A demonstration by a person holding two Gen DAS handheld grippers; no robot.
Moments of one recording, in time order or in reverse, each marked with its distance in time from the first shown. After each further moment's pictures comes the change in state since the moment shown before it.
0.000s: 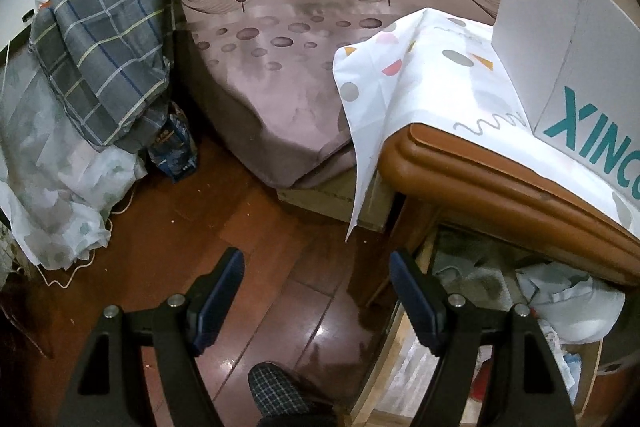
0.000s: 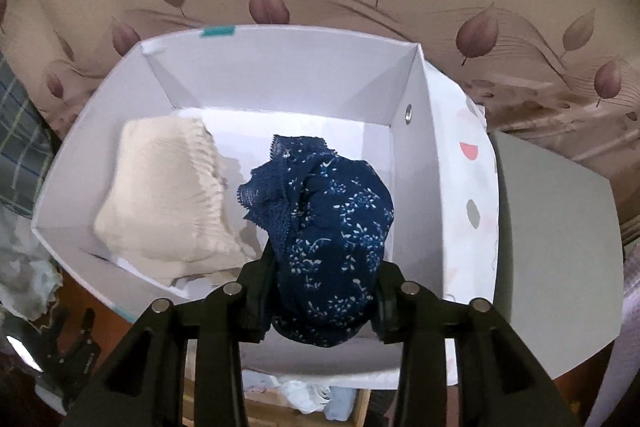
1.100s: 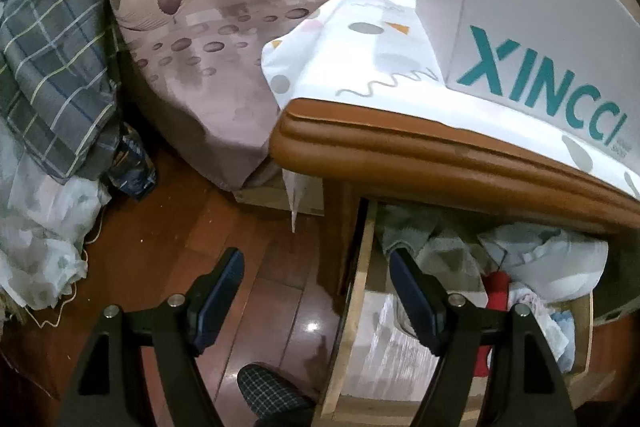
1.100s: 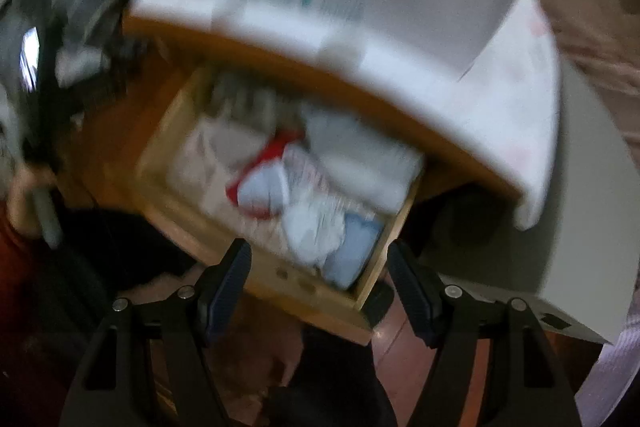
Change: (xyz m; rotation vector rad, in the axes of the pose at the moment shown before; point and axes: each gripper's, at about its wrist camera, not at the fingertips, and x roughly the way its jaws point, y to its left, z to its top) left arm -0.001 -0.048 -0.017 0.174 0.018 -0.110; right arm 0.014 0.023 -0.200 -0.337 0.276 0.134
